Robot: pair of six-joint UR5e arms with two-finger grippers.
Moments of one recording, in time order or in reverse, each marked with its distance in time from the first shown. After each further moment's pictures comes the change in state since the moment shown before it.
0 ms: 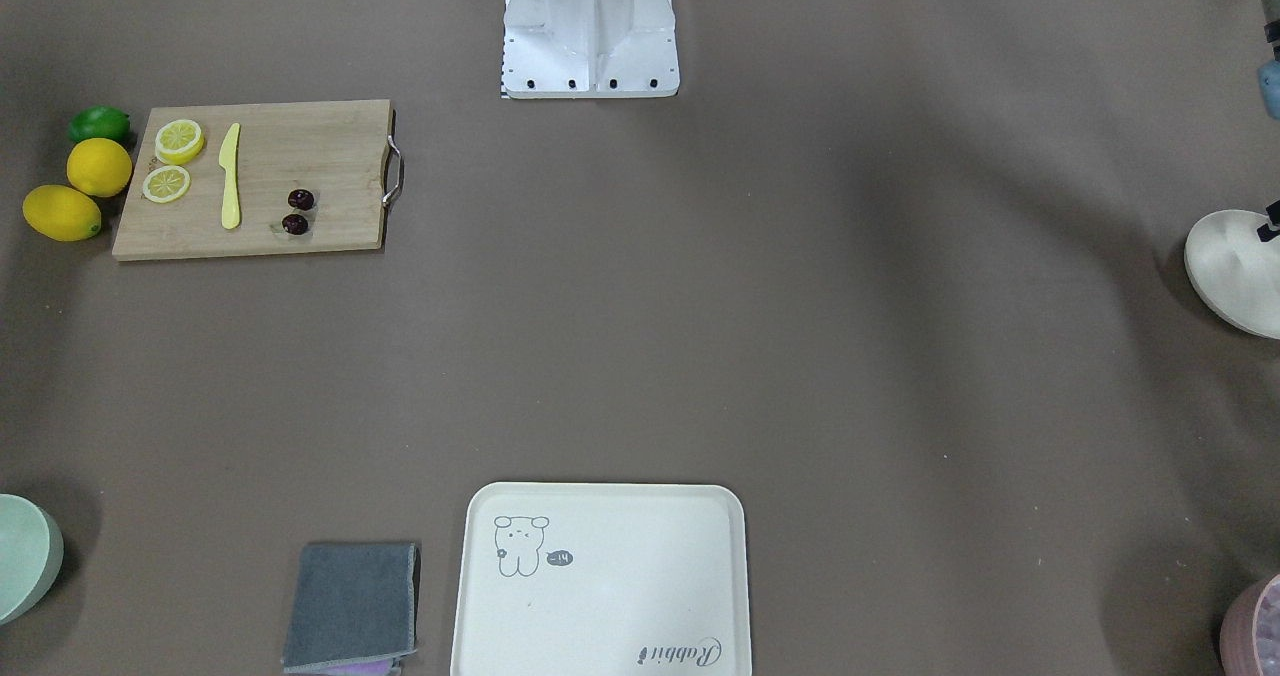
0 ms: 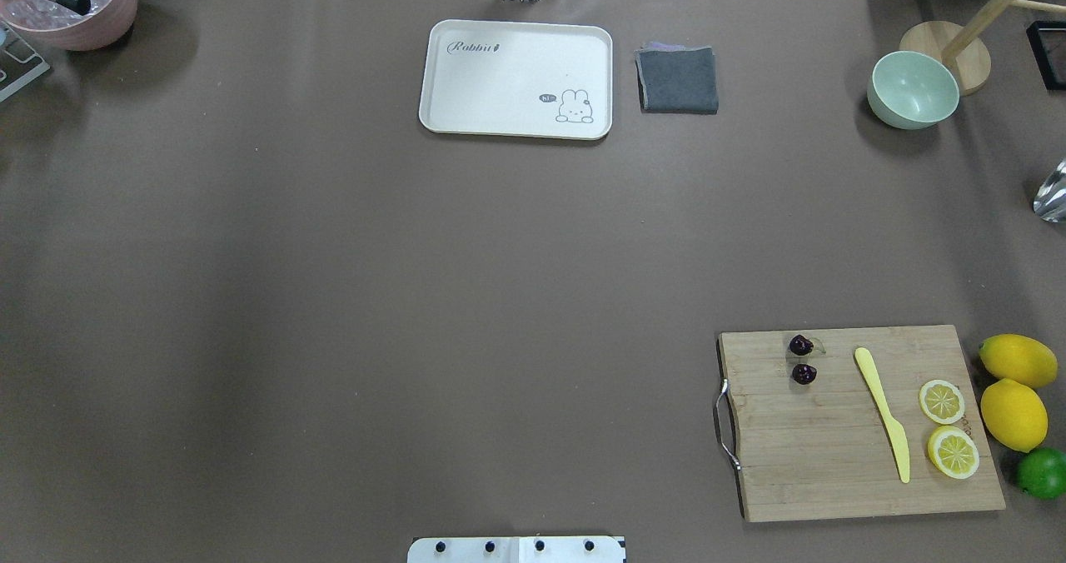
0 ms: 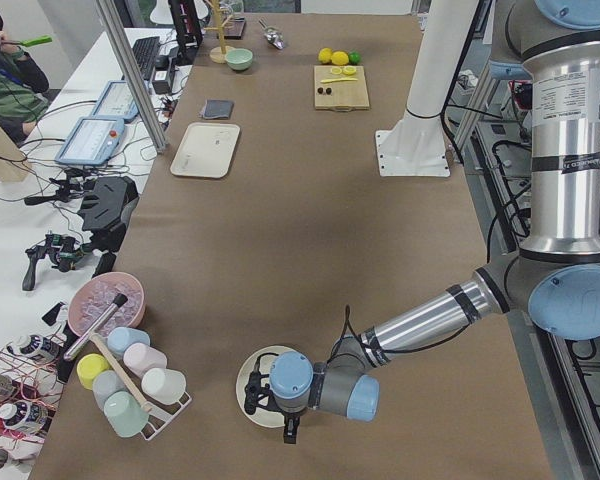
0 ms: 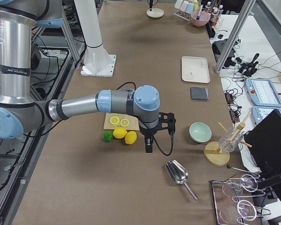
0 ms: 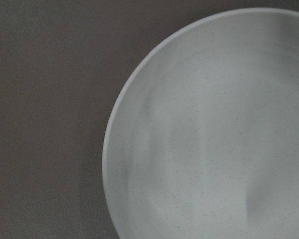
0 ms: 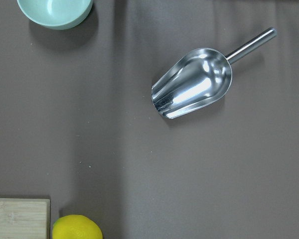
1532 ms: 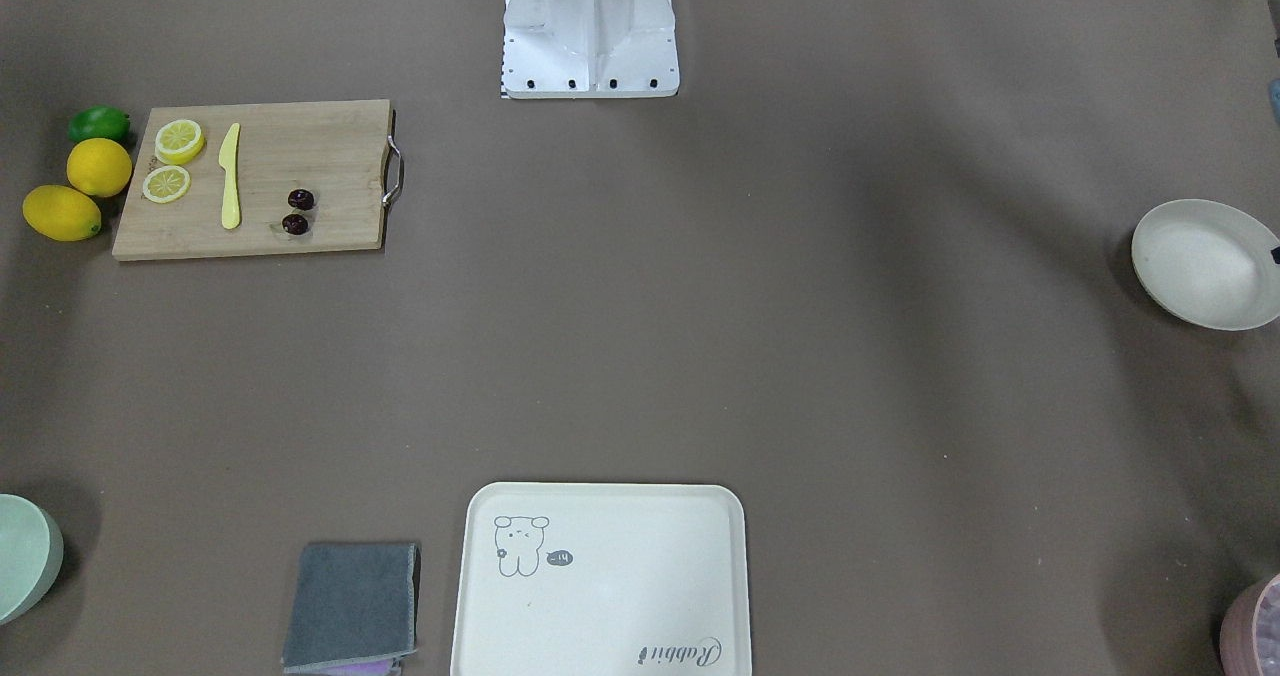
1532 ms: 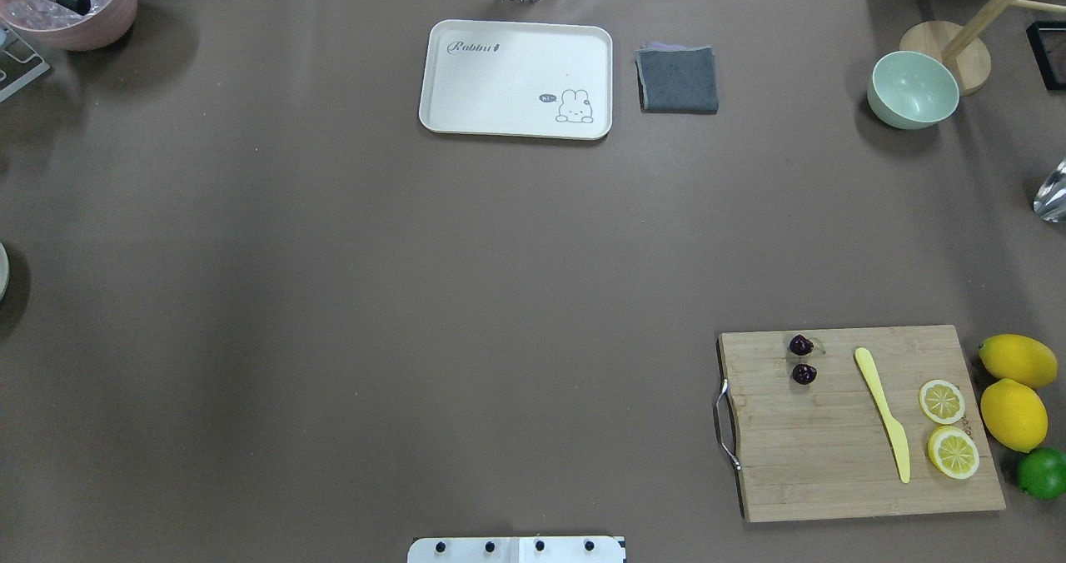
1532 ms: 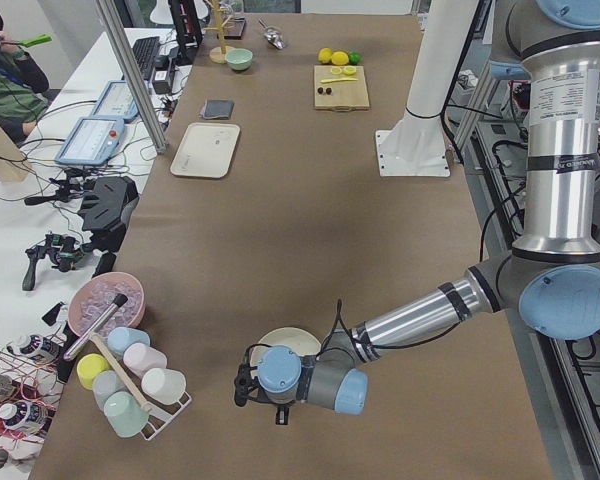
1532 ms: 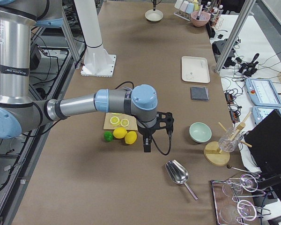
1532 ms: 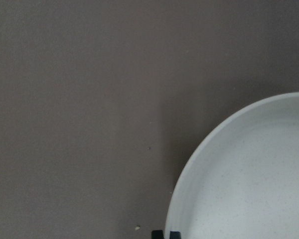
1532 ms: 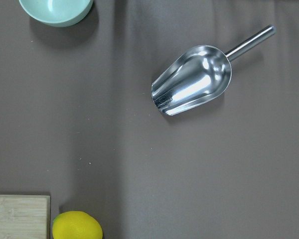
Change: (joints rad) left arm -0.026 -0.084 -0.045 0.123 -0.148 -0.053; right arm 0.003 -0.017 0.019 0.000 -0.002 -0.002
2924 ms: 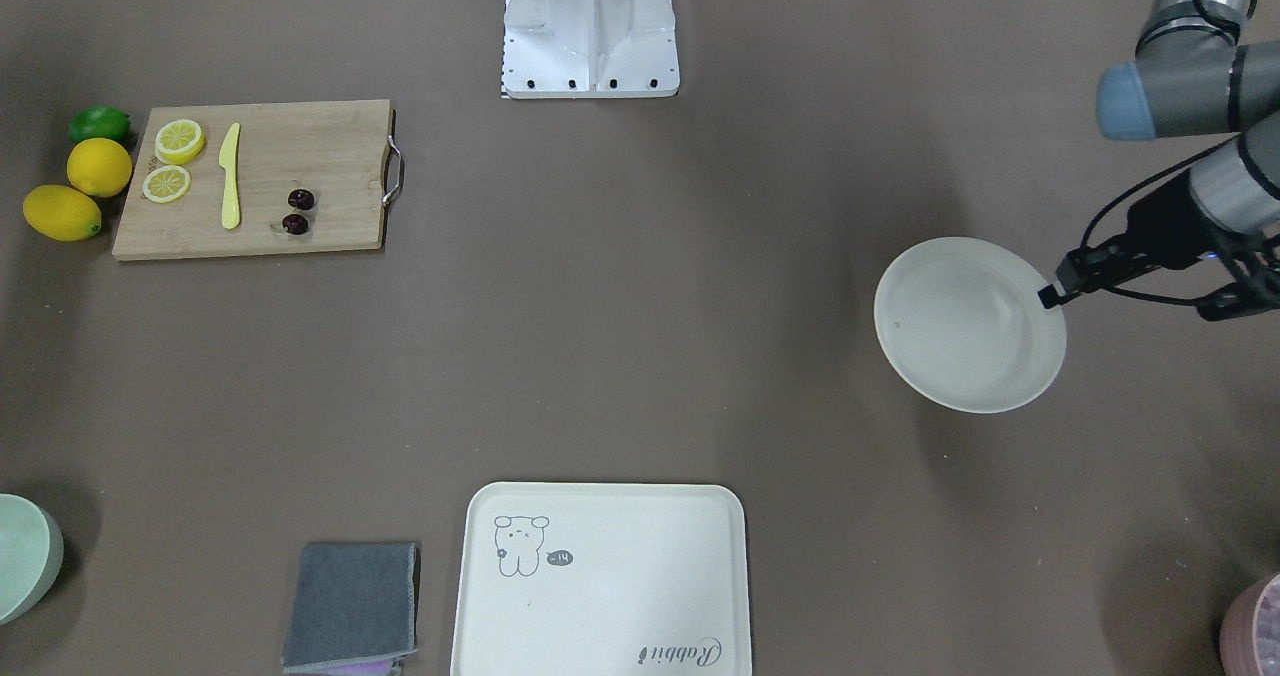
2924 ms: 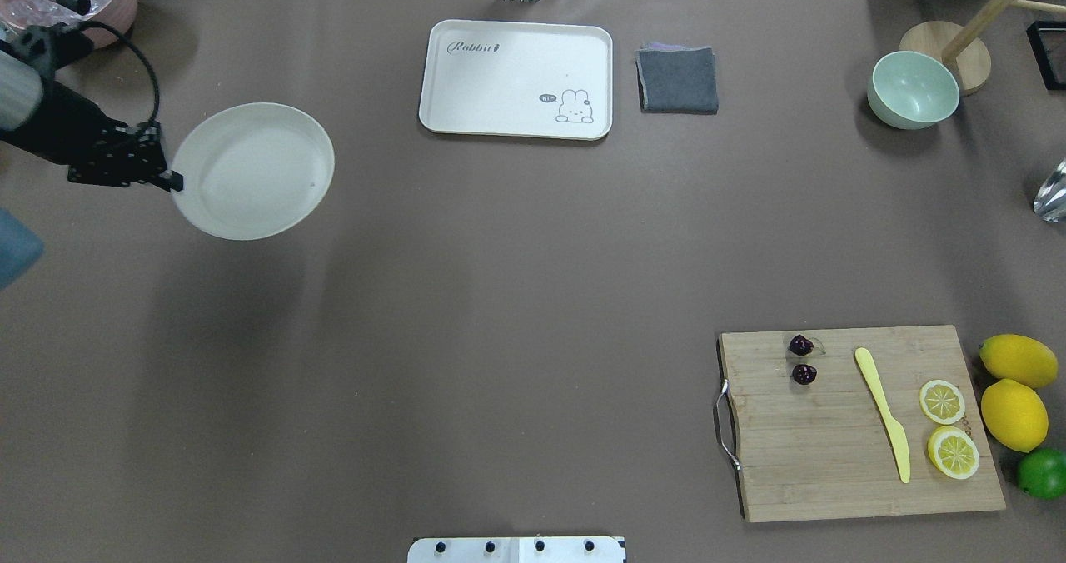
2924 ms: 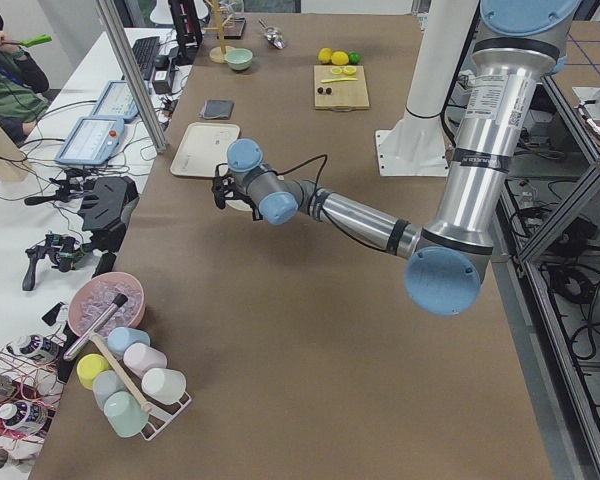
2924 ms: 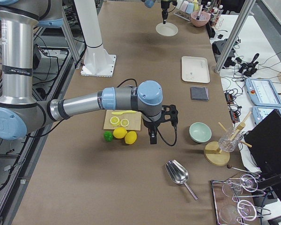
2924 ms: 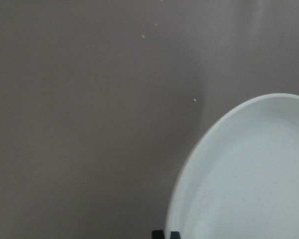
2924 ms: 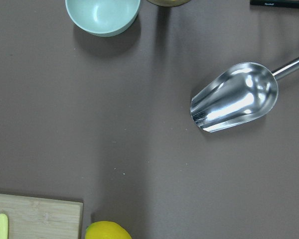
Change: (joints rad) left arm 0.451 -0.234 -0.577 0.087 0.085 -1.022; right arm -0.069 0.040 -0.003 0.038 0.084 0.031
